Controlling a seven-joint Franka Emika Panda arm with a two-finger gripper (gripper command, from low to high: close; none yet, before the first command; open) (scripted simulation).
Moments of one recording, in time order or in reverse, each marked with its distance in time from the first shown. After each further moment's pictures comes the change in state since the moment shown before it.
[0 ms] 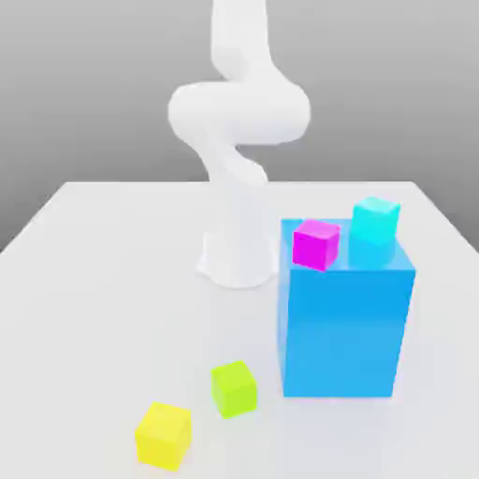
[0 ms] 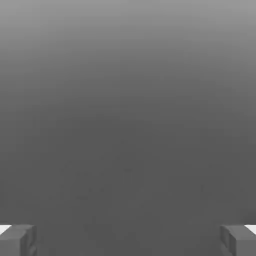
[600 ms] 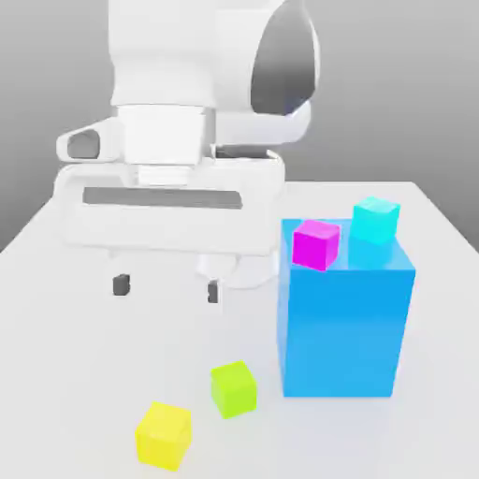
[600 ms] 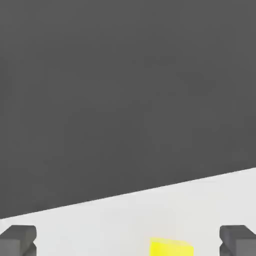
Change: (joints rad) arm -0.063 0.659 -0.076 -0.153 0.031 0.286 0.031
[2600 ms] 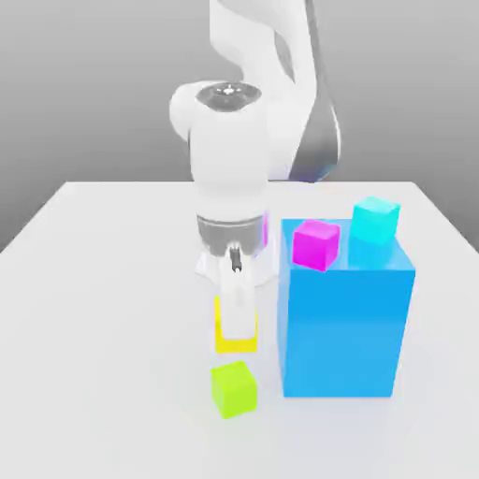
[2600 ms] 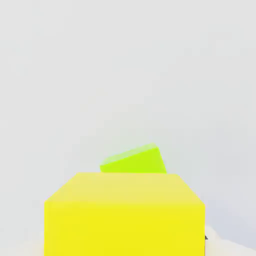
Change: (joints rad) arm -0.082 -0.116 0.219 -0.348 0.000 0.034 1.446
